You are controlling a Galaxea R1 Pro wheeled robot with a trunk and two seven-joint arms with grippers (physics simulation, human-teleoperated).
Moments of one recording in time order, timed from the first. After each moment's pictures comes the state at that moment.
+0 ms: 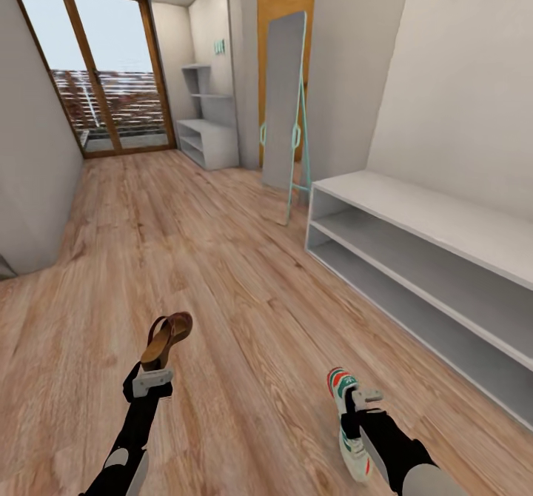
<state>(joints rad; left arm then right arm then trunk) -0.38 -0.05 0.36 -0.65 -0.15 -0.62 -0.10 -0.56 0.02 -0.05 -0.42 0.19 0.35 -0.05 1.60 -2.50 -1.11</state>
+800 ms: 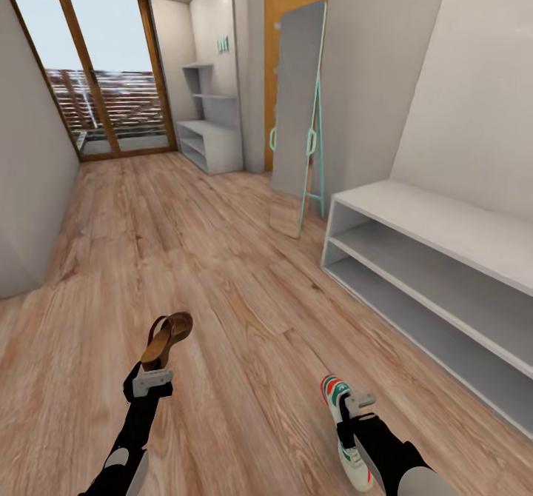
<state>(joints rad) -0.38 -0.05 0.36 -0.65 -0.15 -0.62 -0.10 -0.56 0.03 0.01 -0.38 0.24 0.35 -0.05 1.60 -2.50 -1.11</state>
